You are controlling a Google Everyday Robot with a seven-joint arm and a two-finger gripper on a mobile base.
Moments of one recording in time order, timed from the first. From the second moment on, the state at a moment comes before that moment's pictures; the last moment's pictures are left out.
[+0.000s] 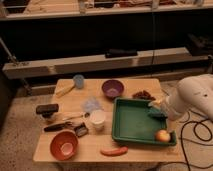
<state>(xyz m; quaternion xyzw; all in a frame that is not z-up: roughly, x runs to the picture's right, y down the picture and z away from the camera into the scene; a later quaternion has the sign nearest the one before) 0.264 0.142 0.675 -0.24 -0.12 -0.19 0.94</state>
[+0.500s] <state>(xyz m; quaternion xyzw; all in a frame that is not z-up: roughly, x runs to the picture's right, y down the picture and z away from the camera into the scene) 0.277 0.164 0.685 -0.21 -0.13 -0.20 0.95</state>
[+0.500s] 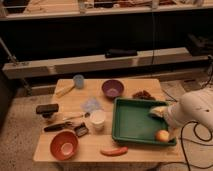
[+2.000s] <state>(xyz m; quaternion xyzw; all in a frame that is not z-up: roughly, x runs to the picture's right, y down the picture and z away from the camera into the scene) 0.312 0.174 0.732 -0.22 -0.12 -0.29 0.92</state>
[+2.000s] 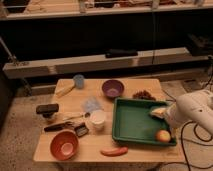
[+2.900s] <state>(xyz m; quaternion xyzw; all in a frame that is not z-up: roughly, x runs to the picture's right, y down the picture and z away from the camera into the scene) 0.305 0.184 0.747 -0.21 -0.13 -0.31 0.92</state>
